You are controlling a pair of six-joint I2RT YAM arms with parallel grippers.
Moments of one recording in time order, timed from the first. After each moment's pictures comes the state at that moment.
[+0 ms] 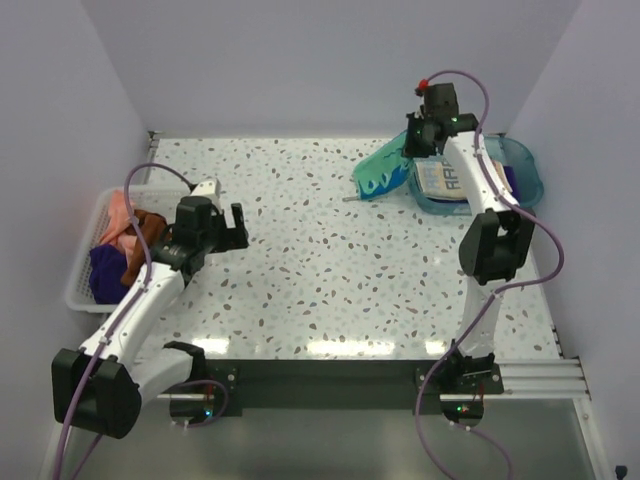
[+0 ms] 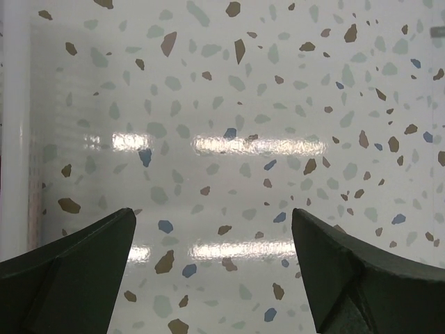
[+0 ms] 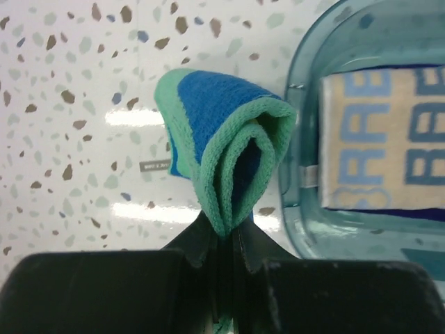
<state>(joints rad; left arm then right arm) -0.22 1.07 0.78 -0.39 -0.08 -0.30 0.17 2.03 2.00 -0.79 -0.04 0.25</state>
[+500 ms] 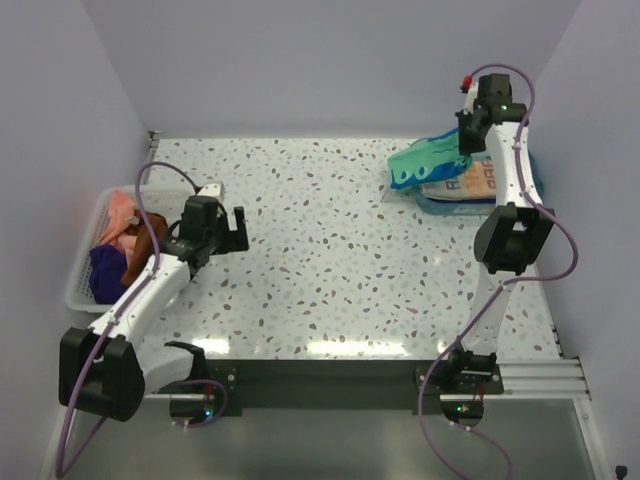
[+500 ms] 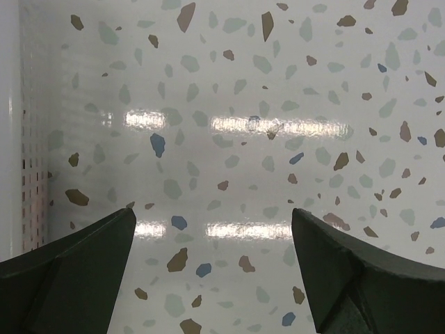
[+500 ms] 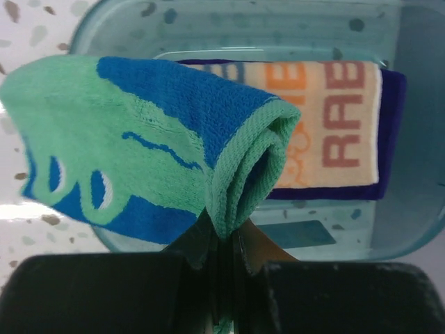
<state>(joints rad) -0.22 1.15 0.78 -0.39 -0.13 -0.28 -0.06 2.16 2.28 -1.01 0.04 -0.10</state>
